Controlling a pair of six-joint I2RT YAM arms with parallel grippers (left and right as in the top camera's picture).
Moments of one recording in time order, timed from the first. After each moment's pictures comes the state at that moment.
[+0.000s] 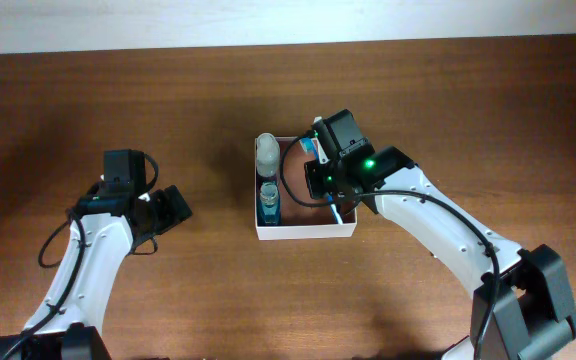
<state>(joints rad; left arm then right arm) 0.06 1.47 0.92 -0.74 -0.02 -0.48 0.51 1.71 1.26 -0.61 -0.03 0.28</state>
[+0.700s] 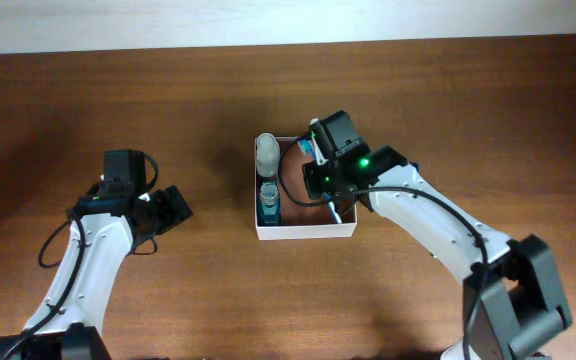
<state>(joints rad) 0.06 1.47 0.92 -0.74 -0.02 -0.48 0.51 1.75 1.26 -0.59 -0.02 0.25</state>
